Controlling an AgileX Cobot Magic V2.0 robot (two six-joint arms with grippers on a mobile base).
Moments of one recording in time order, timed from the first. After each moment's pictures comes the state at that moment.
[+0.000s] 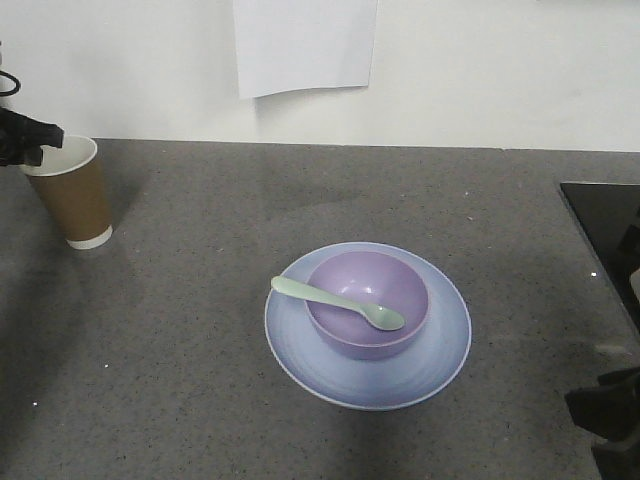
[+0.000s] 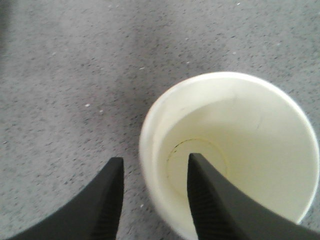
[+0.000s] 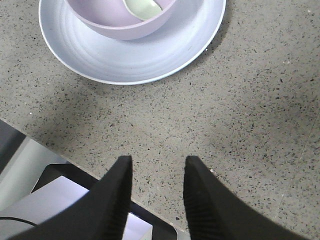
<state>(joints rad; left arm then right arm) 0.12 1.85 -1.68 -0.09 0.84 0.16 0.31 0.79 -0.84 0.17 1.10 -0.13</state>
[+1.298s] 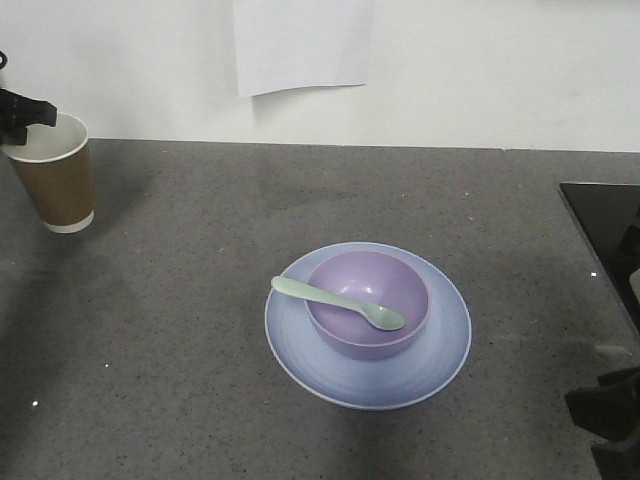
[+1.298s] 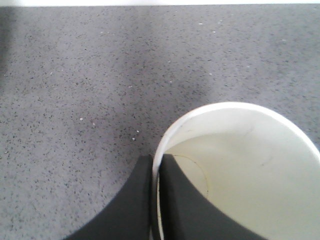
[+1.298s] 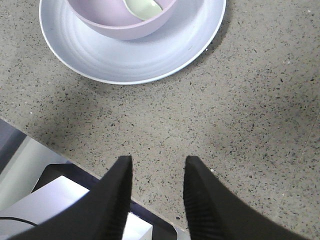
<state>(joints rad) 0.12 1.76 -1.68 -0.15 0.87 0.18 0.31 0.79 -0.84 0.17 1.10 -0.13</state>
